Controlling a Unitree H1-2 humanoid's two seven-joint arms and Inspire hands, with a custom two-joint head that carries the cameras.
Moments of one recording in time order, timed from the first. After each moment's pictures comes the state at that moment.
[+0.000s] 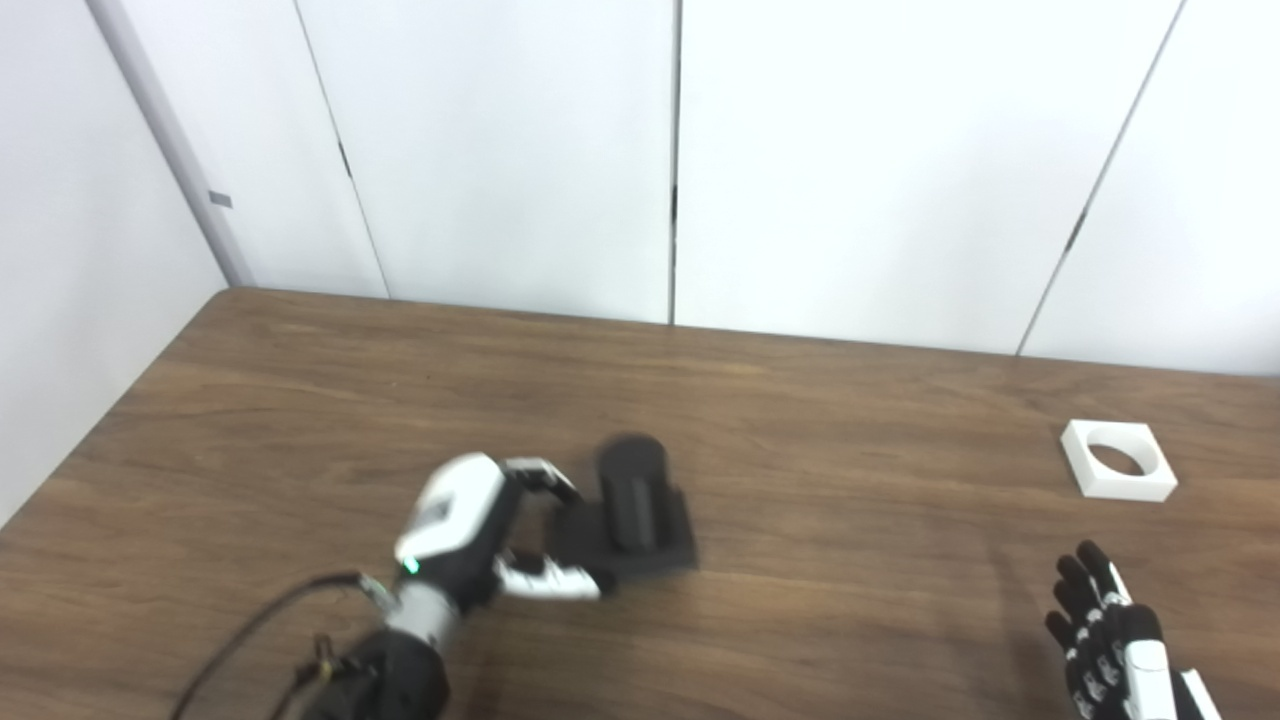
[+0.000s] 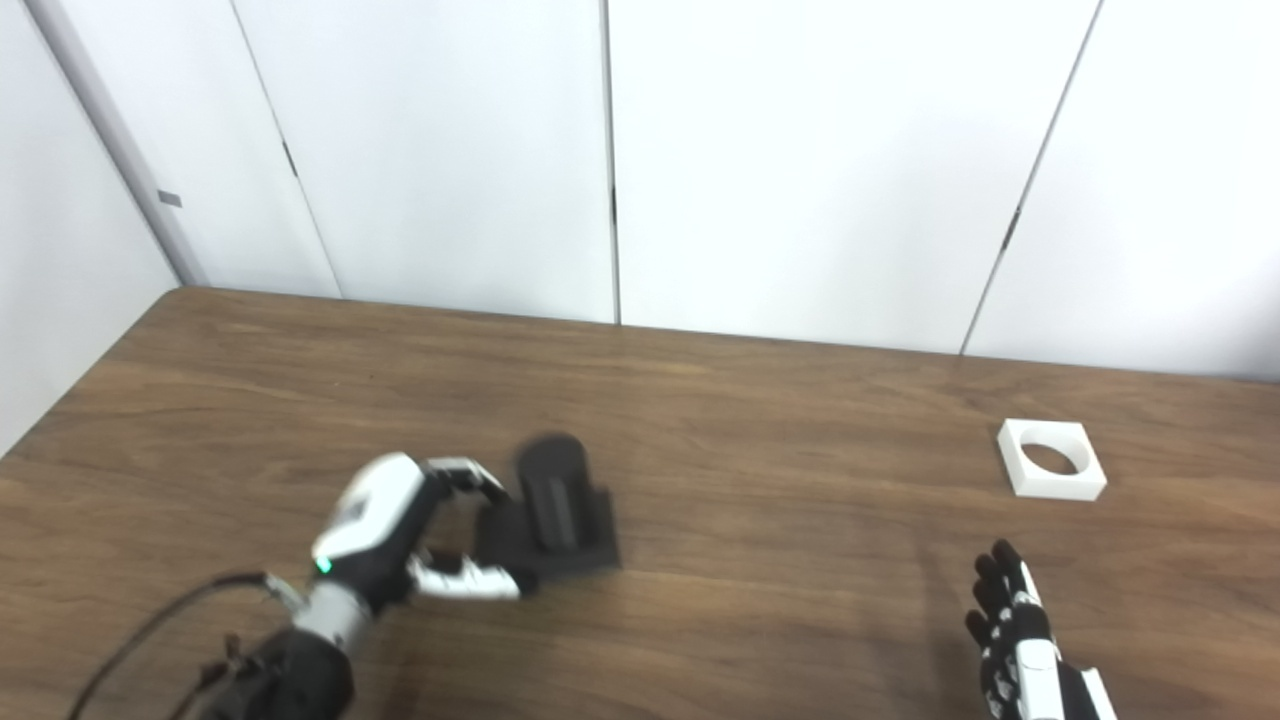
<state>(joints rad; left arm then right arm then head) 0.00 0.31 -0.31 -0.32 0.69 0.34 -0.09 0.36 -0.13 -0.03 -0.51 0.16 0.21 0.00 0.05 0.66</state>
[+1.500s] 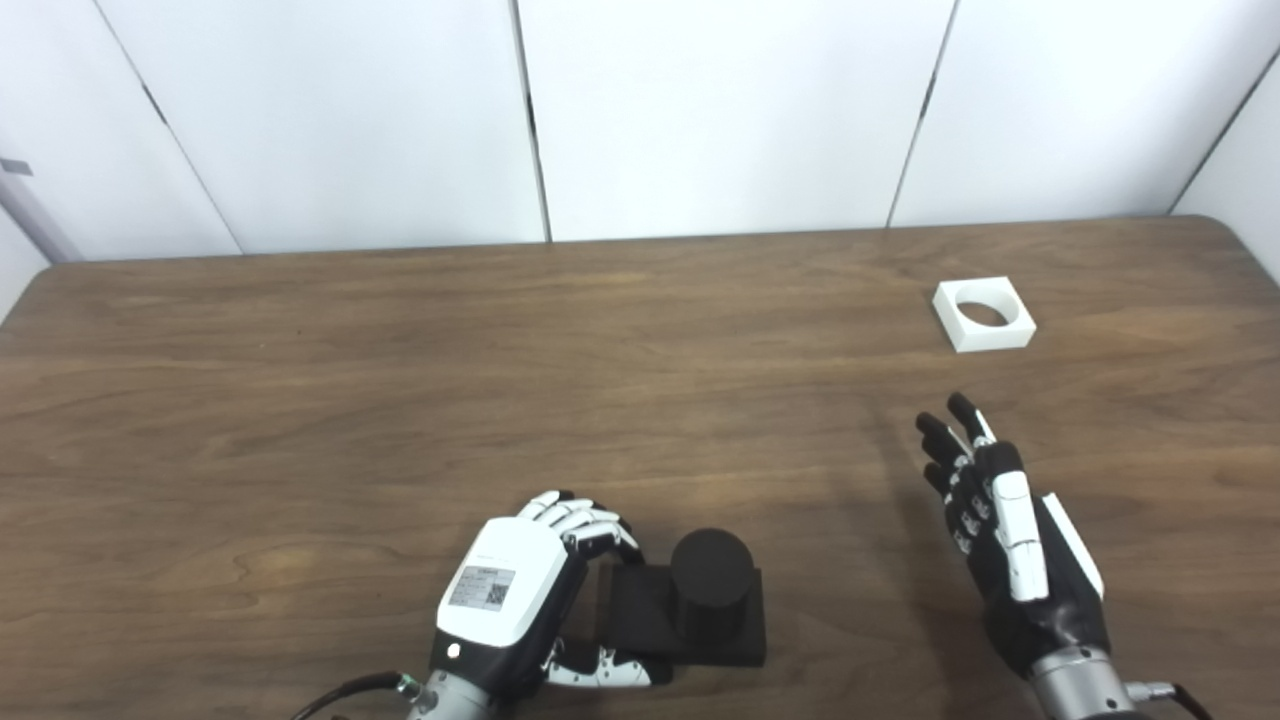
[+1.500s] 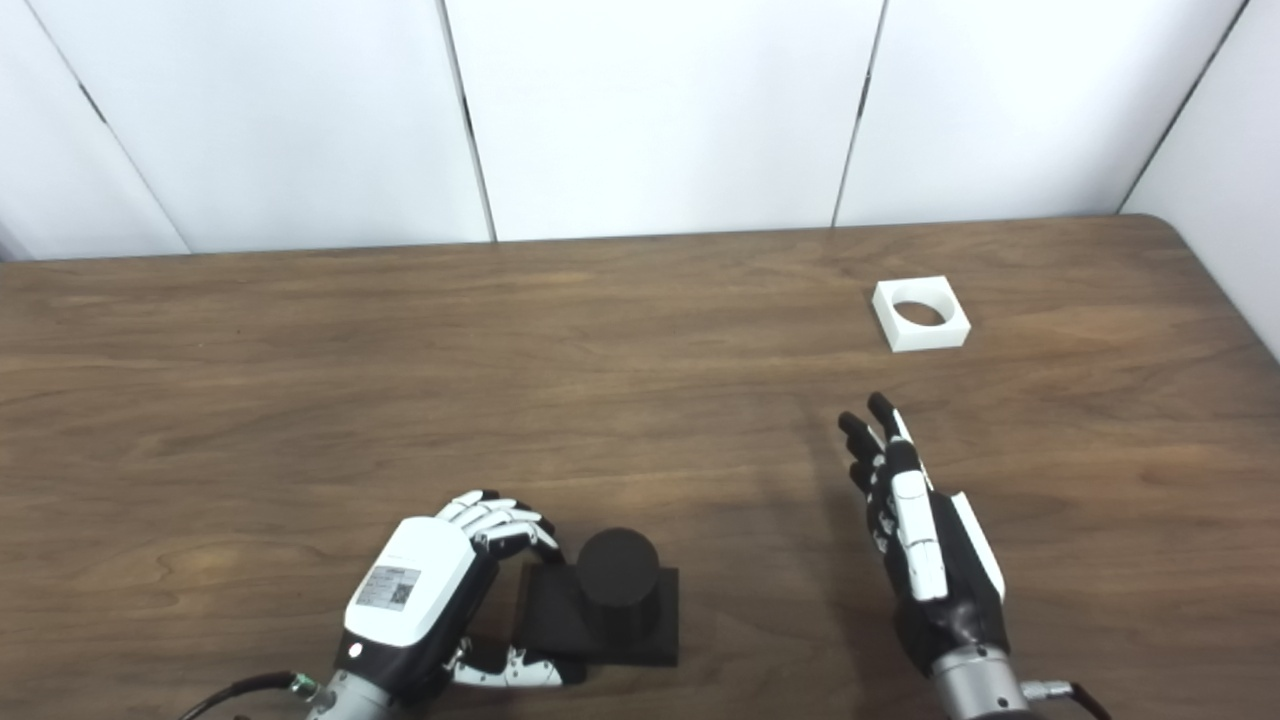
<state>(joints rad) 0.17 0.25 -0.48 -0.32 1.00 0.02 -0.04 0.35 -0.13 0.00 -0.55 0.17 0.27 -0.04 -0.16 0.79</state>
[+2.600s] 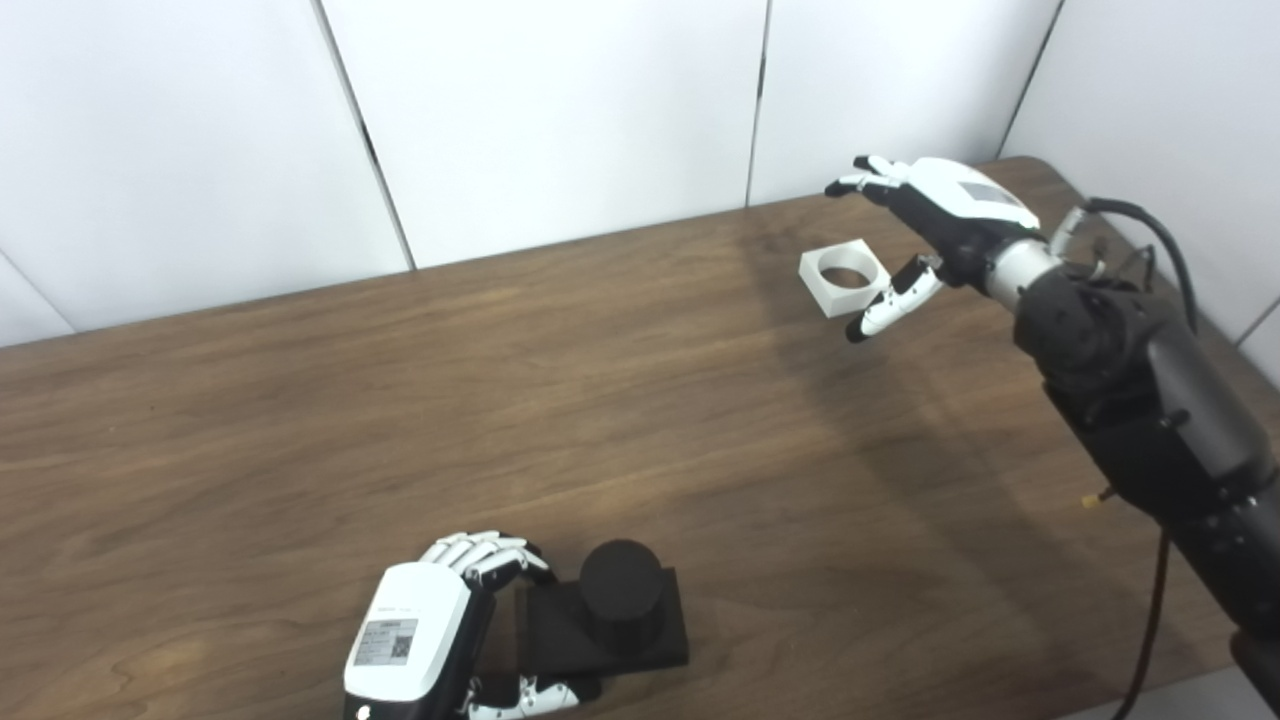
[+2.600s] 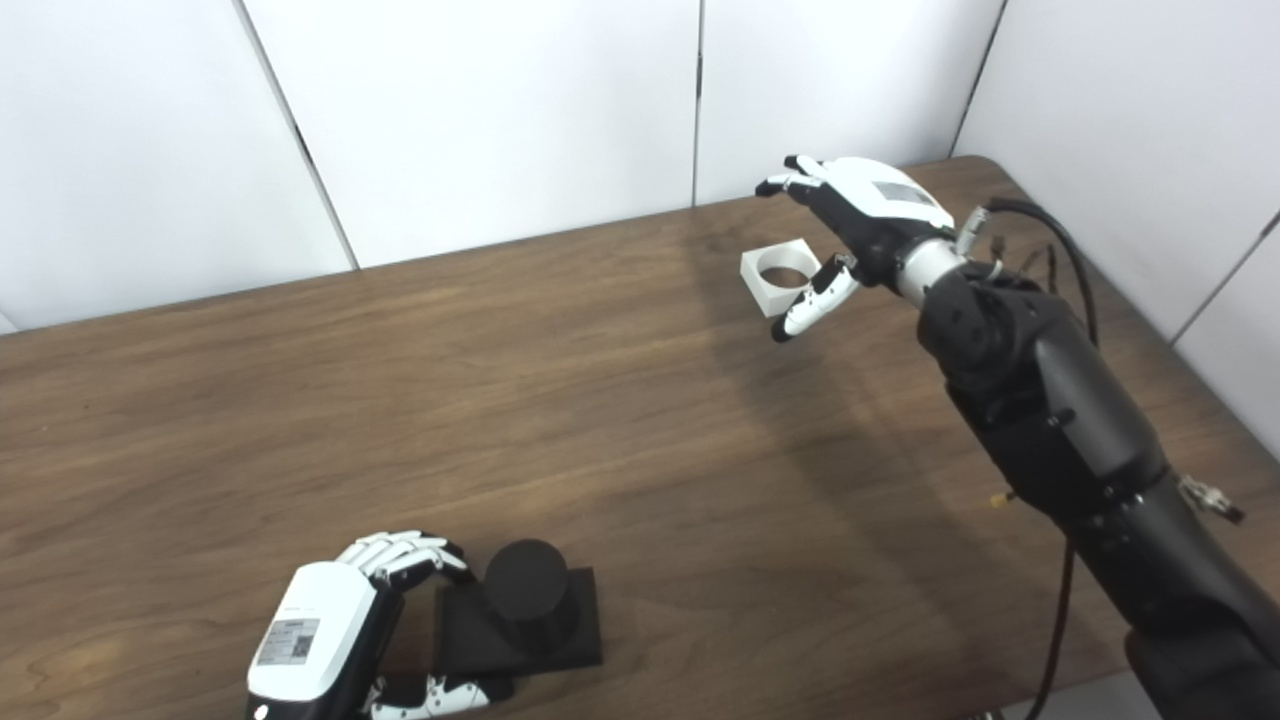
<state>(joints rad) 0.16 0.26 -0.44 -0.28 0.97 -0.05 0.00 -0.32 -0.68 0.10 -0.24 -0.69 0.46 0.48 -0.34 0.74</state>
